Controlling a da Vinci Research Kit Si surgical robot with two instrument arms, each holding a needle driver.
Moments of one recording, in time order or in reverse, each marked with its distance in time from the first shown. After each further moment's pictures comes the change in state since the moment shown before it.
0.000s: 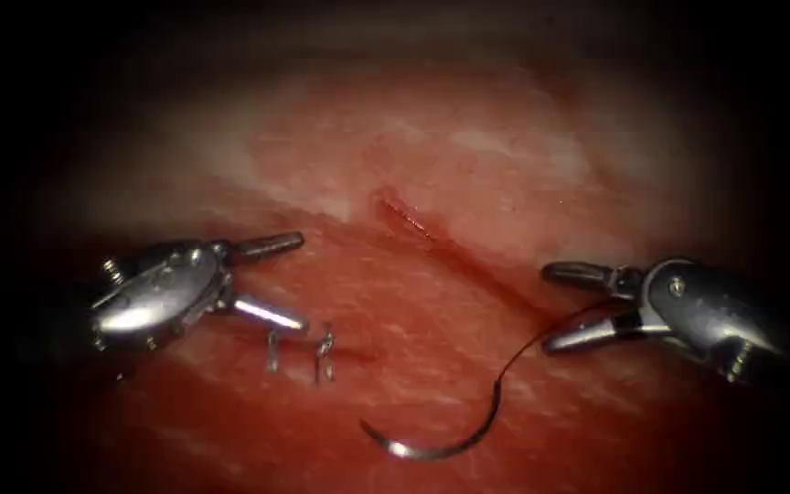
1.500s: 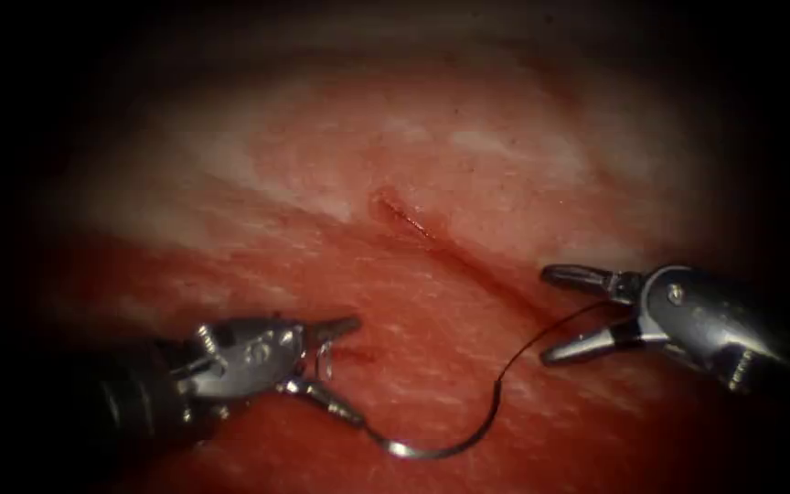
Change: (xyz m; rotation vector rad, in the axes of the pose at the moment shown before) right arm 0.001 -0.001 0.000 -0.021 -0.018 -0.016; left arm -0.003 0.005 0.008 -0.068 -0.353 -0.018
